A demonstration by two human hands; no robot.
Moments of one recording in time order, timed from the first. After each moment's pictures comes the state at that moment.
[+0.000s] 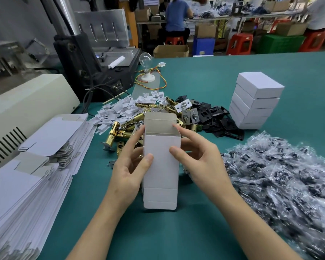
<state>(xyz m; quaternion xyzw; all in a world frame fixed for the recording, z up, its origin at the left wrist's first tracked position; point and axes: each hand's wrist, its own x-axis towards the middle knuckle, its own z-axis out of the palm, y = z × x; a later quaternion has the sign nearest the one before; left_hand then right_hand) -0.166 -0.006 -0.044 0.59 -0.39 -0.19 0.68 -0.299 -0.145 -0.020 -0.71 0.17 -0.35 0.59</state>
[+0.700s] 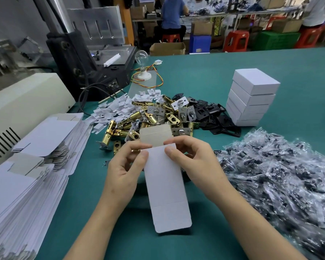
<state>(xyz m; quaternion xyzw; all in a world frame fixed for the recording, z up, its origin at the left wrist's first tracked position) -0.166 -0.005 -0.042 0.64 -0.39 -0.13 0.64 -0.299 -0.146 -0.025 -0.71 0.19 -0.30 0.61</state>
